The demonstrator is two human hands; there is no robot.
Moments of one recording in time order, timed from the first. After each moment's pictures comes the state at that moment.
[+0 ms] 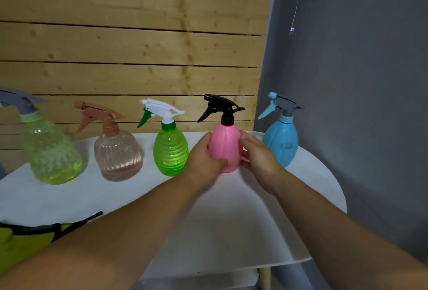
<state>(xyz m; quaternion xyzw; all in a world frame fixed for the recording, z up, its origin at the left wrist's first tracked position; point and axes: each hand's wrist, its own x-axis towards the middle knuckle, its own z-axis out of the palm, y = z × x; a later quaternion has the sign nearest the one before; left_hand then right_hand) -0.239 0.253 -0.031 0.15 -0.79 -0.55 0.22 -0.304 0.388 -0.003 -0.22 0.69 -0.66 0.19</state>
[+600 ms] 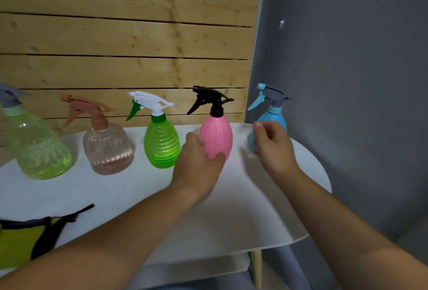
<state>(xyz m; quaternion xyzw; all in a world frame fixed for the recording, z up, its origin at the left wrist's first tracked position) -0.201 0.281 -0.022 0.20 -0.83 -0.45 0.26 -0.297 0.429 0.003 -0.16 0.78 -0.60 -0.07</state>
